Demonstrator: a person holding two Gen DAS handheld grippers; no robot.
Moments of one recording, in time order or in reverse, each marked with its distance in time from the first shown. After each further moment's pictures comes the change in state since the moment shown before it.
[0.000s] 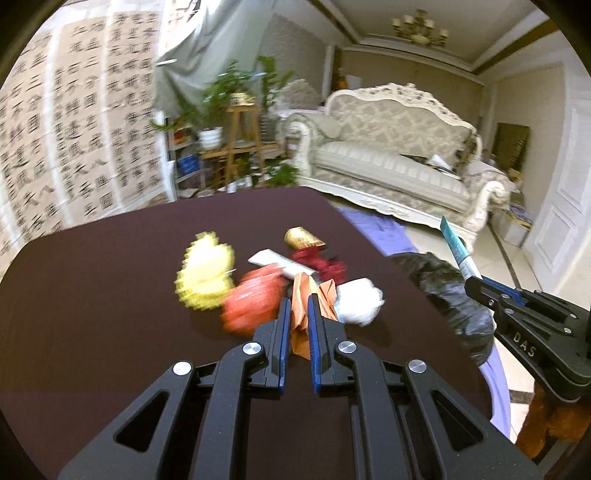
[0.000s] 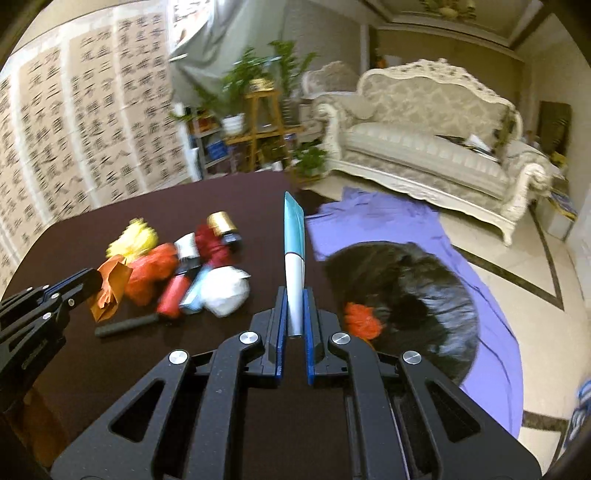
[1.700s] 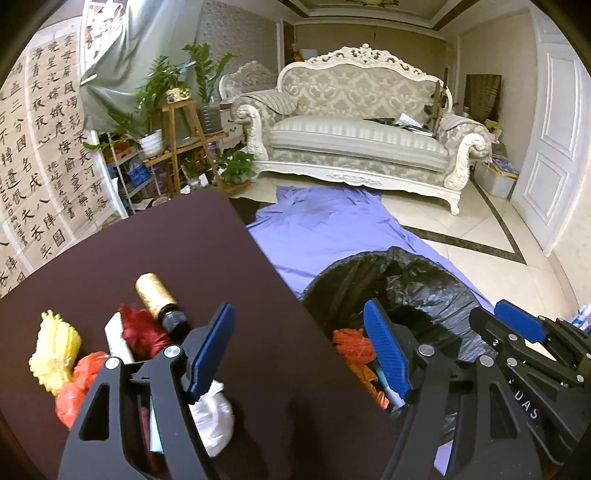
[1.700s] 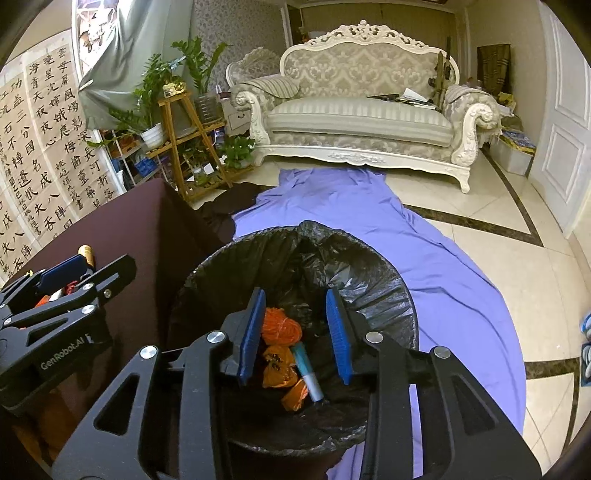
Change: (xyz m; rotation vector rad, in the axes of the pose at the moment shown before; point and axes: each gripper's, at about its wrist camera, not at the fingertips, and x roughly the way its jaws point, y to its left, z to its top) left arm 0.115 -0.104 0.038 0.156 0.088 -0.032; right arm 0.065 -0.114 -0.007 0.200 0.059 -0.117
